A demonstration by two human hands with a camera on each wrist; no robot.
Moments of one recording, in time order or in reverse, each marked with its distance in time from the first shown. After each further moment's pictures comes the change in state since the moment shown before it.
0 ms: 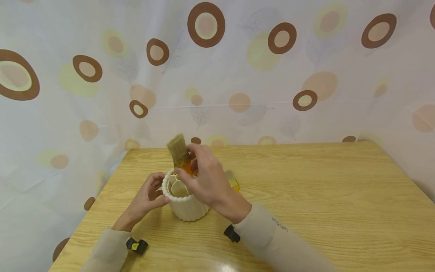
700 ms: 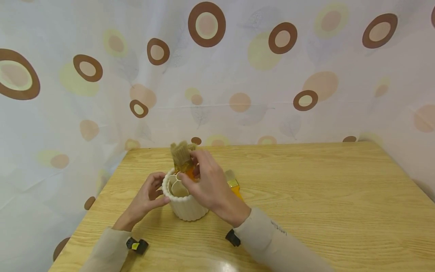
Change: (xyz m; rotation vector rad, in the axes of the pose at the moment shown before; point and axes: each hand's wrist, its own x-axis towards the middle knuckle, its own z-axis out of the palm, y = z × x) left_hand 0.000 -0.002 -0.001 -0.005 0.001 0.005; right_hand -0.013 0.009 0.007 -0.021 -0.004 0.040
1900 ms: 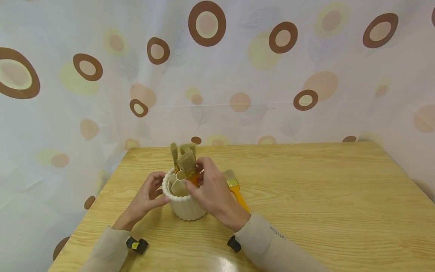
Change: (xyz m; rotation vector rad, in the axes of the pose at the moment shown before) left_hand 0.000 0.000 0.001 0.000 0.021 -0.010; right_hand -0.018 0.018 0.010 -0.009 -0.009 0.120
